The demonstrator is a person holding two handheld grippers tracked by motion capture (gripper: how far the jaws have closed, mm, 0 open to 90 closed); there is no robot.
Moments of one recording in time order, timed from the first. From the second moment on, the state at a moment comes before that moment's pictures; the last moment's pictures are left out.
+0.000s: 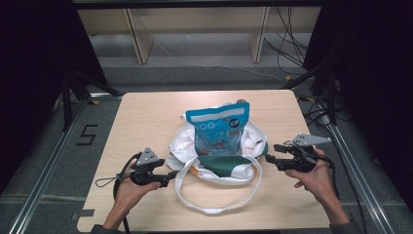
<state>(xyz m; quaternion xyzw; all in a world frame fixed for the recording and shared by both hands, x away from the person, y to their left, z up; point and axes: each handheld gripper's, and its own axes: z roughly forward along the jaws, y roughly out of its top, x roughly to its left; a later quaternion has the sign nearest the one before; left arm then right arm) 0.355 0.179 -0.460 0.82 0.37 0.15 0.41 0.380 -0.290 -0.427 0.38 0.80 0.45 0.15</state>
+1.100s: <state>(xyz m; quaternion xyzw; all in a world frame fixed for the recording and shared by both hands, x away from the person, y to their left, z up) 0.315 0.182 -0.490 0.80 0.40 0.15 0.42 0.352 -0.295 -0.459 0.39 0.82 0.40 0.14</state>
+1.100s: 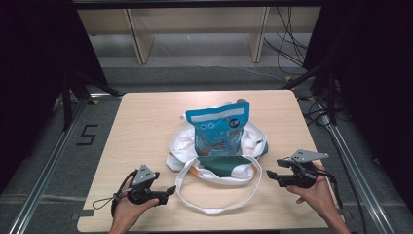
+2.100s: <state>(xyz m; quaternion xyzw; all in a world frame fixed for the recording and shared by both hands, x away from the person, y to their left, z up) 0.287 0.170 -0.498 0.81 0.38 0.13 0.42 0.297 -0.303 -0.488 0.39 0.83 0.38 0.13</state>
